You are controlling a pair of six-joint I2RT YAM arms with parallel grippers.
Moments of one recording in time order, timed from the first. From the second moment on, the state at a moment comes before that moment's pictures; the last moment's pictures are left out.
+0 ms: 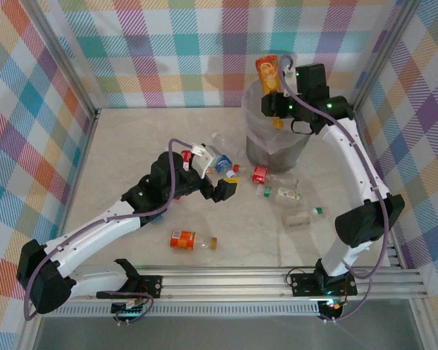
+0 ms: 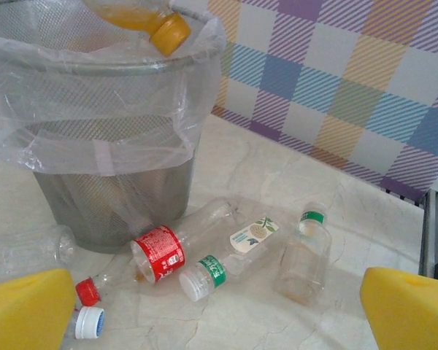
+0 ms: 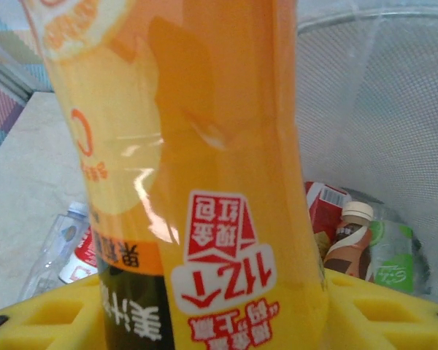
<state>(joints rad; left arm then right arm) -0.77 1.15 0.93 -0.01 0.25 -0.05 0.30 1.70 1.94 -0.89 -0.14 0.18</state>
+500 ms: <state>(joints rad) -0.77 1.15 0.93 -0.09 0.28 0.02 0.22 1.93 2.17 -1.10 -0.13 0.20</state>
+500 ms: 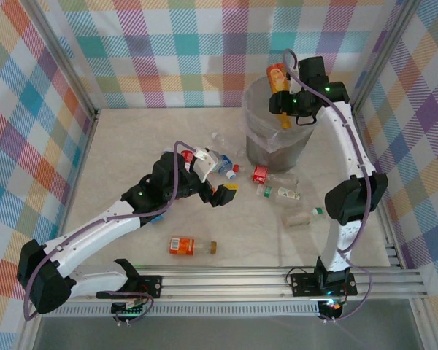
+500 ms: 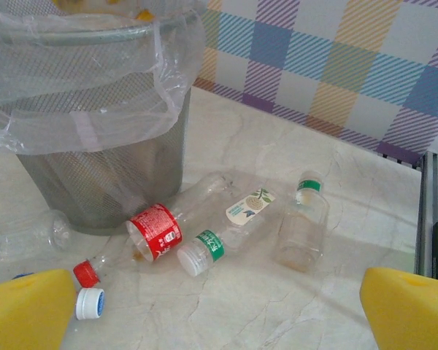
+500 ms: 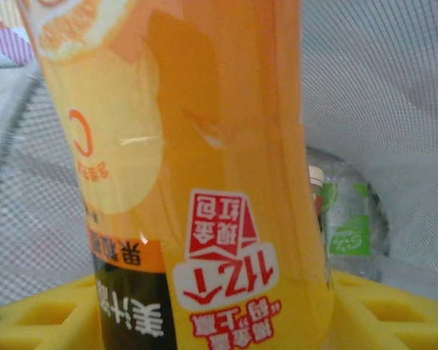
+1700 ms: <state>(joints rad) -0.77 0.98 1.09 -0.56 0.28 0.06 0.45 1.39 1.55 -0.96 -0.29 0.12</state>
